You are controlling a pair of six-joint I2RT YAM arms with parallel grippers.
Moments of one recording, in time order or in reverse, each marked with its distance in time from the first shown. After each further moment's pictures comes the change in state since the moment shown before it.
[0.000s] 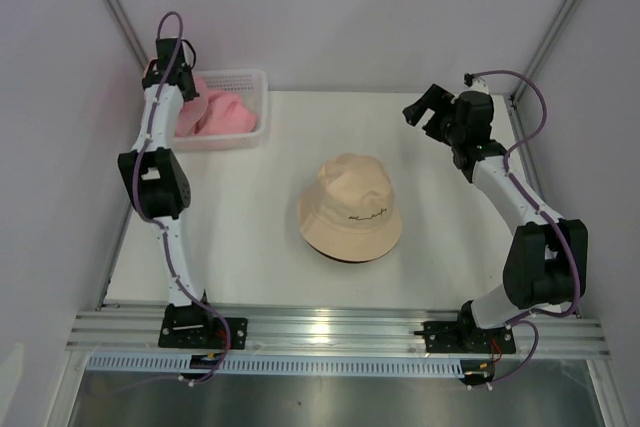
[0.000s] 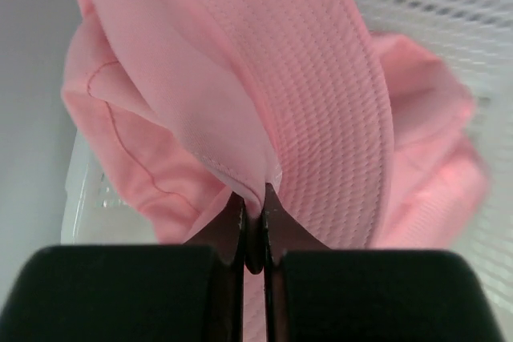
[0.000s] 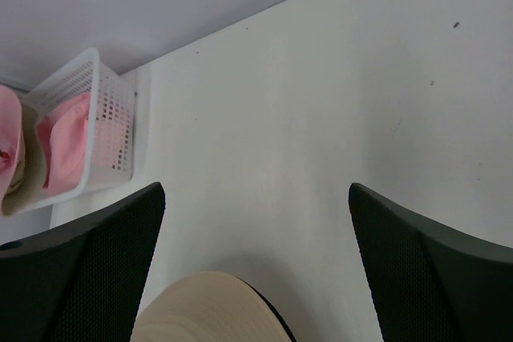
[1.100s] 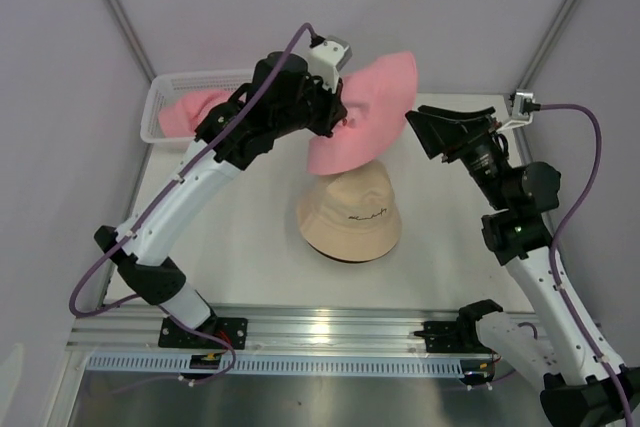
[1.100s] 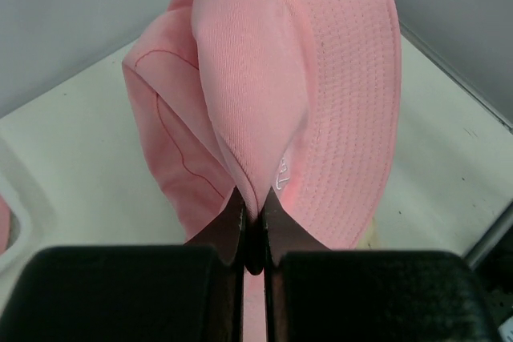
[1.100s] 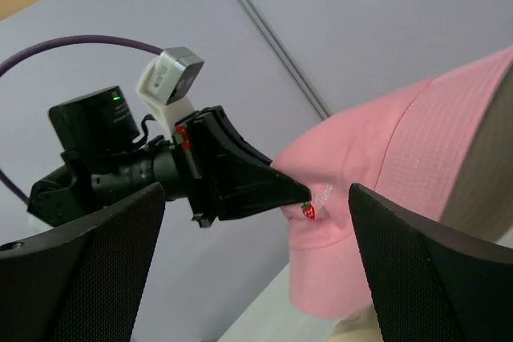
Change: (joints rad) left arm -0.867 -0.694 -0.226 -0.111 0.228 -0.037; right arm 0.165 -0.662 -0.249 0.430 -0.227 0.304
